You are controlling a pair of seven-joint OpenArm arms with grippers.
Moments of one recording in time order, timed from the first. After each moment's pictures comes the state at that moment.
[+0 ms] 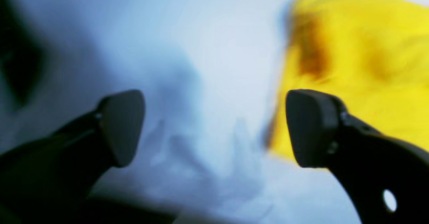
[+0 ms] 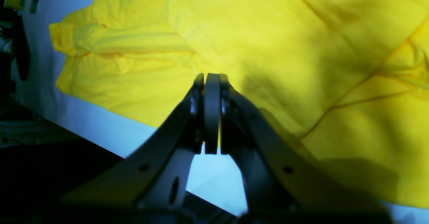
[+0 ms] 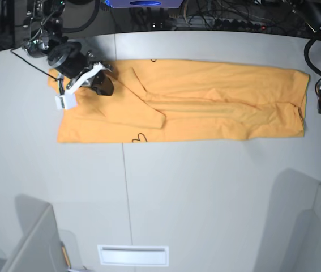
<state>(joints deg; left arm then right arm) 7.6 -23.8 -51.4 99.2 -25.1 -39.2 71.8 -26.4 8.0 7.6 112.0 45.6 12.0 -51.9</state>
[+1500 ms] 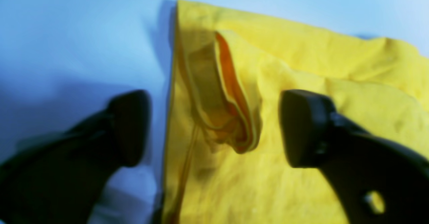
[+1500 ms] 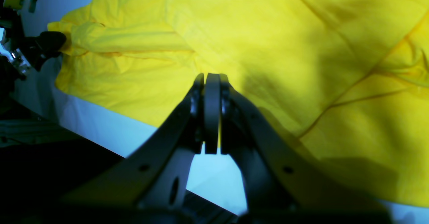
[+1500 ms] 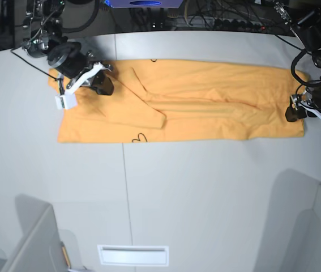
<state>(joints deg) -0.6 -24.6 -41.3 62.8 -29.6 -40.1 54.3 -26.3 8.1 7.5 112.0 45.6 12.0 -52.2</state>
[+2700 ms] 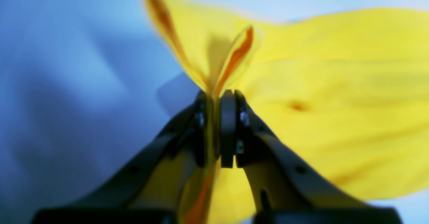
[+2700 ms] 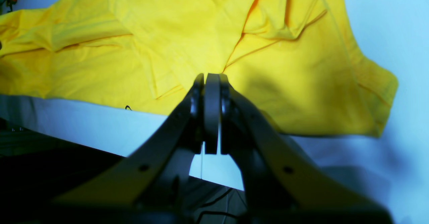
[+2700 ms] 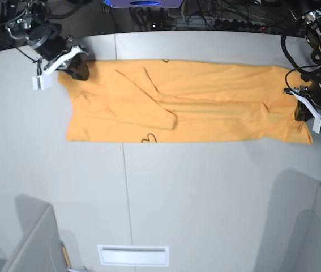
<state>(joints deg) 15.3 -20.7 -37.4 104.0 -28.3 -34.1 58.4 -33.5 4.5 22.5 112.0 45.9 23.7 -52.6</state>
